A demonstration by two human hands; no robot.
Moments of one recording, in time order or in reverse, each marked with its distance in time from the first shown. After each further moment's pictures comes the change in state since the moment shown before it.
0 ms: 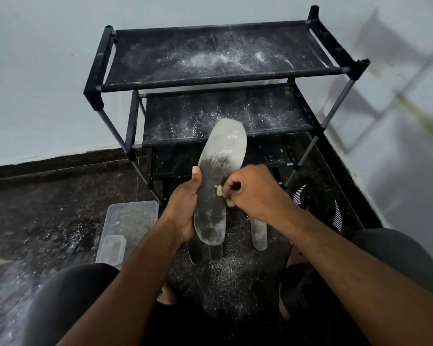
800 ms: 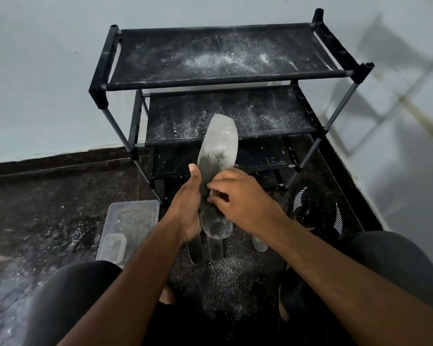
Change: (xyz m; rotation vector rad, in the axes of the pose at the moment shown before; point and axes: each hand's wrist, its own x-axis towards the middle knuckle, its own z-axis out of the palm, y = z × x) left_hand 0.003 -0.001 0.003 -0.040 -0.058 0.034; right_hand -0.006 -0.009 0.024 -0.160 0.090 -0.341
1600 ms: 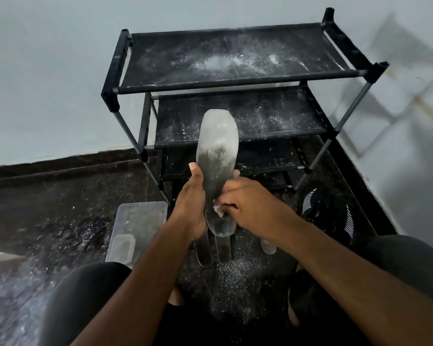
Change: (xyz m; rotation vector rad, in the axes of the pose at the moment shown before) left_hand 0.005 0.006 -0.010 -0.005 0.035 0.014; right_hand 0.005 -0.002 -0.001 -0.003 -0.189 -0.030
